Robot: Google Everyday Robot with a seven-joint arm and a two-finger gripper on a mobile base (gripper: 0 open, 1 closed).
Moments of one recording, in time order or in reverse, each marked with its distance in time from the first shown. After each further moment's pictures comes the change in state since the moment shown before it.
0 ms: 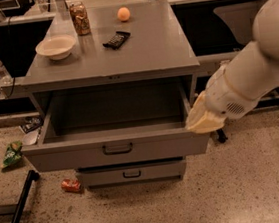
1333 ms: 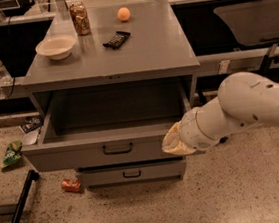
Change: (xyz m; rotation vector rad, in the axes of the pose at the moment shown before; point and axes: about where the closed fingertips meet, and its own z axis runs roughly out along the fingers) arm 0.001 0.002 0.125 0.036 -0.147 -0.149
